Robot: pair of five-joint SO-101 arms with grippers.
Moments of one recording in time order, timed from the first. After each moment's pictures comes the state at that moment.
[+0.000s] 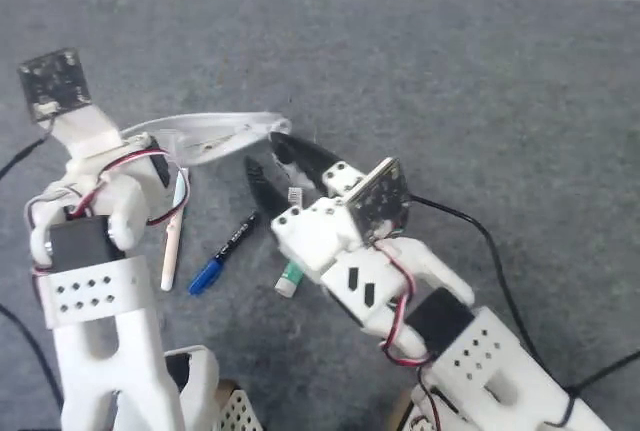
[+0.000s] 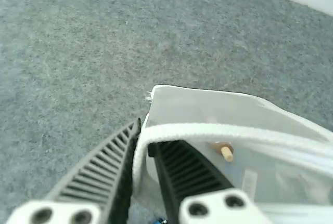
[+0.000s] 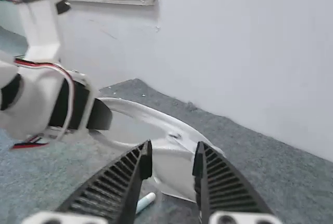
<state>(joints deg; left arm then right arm) -19.4 -44.9 35.6 66.1 14.7 -46.4 -60.2 57.6 15.9 -3.2</state>
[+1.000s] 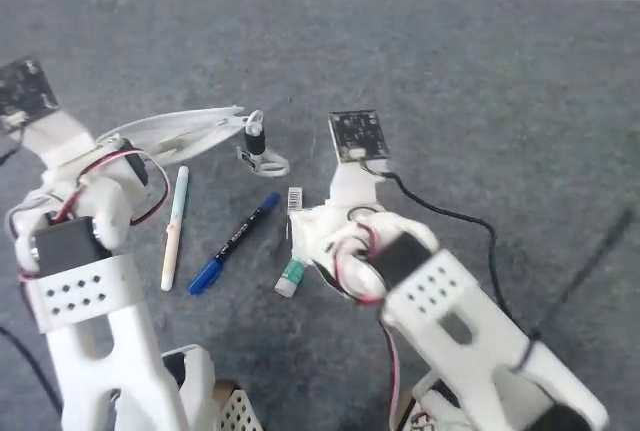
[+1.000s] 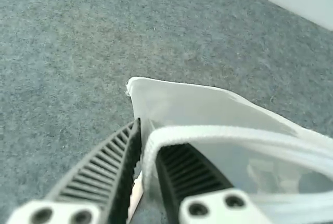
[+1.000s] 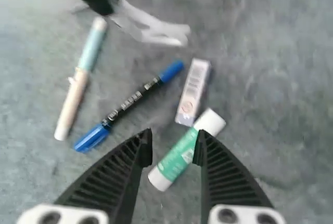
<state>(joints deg) -24.2 -44.7 36.5 63.9 16.5 -44.0 -34.2 43.6 51.5 -32.1</state>
